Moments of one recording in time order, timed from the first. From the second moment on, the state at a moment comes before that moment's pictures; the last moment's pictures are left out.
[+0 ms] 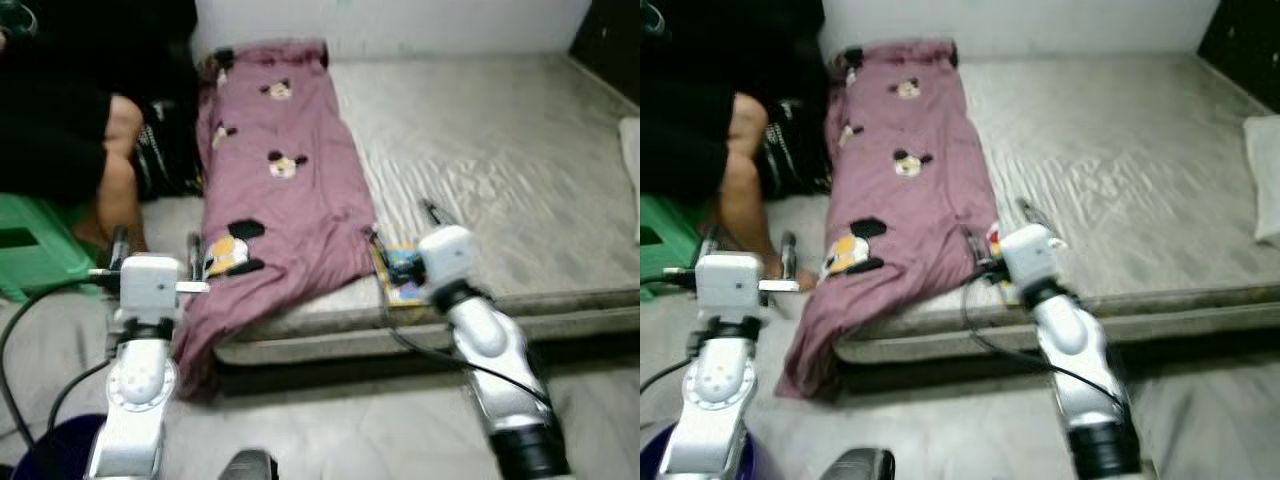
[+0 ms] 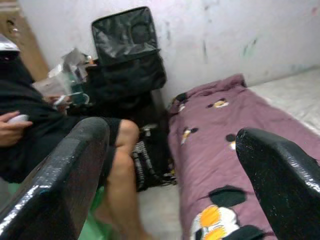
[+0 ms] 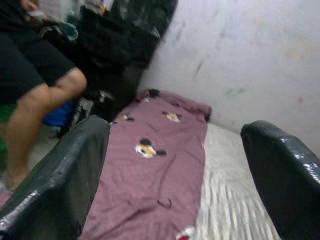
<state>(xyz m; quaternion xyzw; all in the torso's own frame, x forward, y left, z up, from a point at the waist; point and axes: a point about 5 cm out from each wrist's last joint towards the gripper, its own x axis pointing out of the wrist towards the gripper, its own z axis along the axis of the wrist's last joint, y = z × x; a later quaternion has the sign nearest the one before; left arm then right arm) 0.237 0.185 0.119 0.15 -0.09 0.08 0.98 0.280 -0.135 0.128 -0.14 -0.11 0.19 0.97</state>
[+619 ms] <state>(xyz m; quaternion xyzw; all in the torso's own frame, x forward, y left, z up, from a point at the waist) 0.231 0.173 0.118 0.13 -0.09 0.05 0.99 0.274 -0.132 0.116 -0.09 -0.09 0.16 0.98</state>
